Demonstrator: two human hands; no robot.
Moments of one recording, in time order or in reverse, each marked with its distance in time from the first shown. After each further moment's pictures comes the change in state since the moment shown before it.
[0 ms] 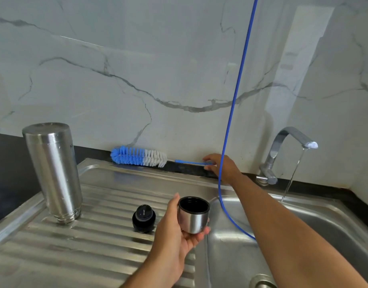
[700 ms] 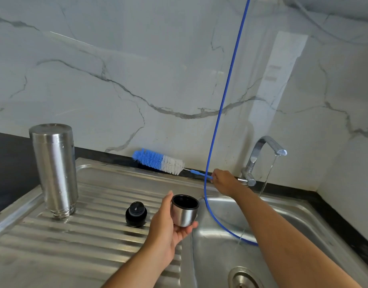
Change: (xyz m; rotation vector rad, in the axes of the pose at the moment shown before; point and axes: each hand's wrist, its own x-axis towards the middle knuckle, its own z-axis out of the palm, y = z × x) left_hand 0.002 -0.003 0.001 0.016 -0.014 0.003; right_hand -0.068 0.002 -0.031 -0.169 -0.088 0.144
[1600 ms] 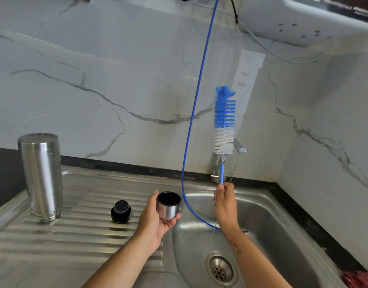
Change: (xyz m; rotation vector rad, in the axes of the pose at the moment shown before) left_hand -0.022 -0.001 0.008 0.006 -0.104 -0.023; right_hand -0.162 -0.018 0.010 0.870 0.678 0.146
